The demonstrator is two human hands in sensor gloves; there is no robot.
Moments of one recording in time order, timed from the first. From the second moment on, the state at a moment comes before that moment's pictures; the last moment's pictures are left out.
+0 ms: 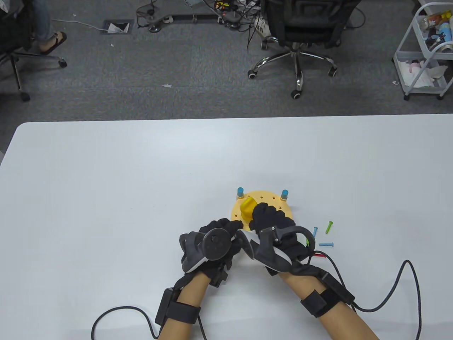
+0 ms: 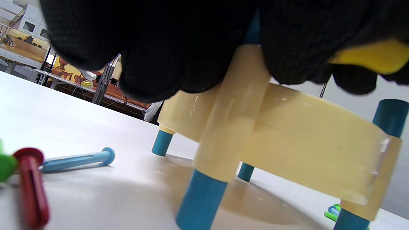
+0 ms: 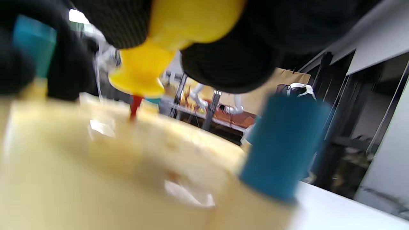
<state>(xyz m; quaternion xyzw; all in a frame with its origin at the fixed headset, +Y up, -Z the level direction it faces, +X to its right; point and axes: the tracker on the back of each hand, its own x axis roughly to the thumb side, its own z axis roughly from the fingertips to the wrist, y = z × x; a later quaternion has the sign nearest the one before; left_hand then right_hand) -0.082 -0.740 -0.258 0.07 -0.17 0.21 0.96 0.055 -0.693 -0.241 -0.07 0.15 -0.97 0.19</state>
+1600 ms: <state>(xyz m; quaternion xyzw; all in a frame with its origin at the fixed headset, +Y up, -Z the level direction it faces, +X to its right) -0.102 -0.765 -0.260 -0.12 -0.03 -0.08 0.99 0.289 -0.705 -0.223 0.09 0.18 -0.97 -0.15</state>
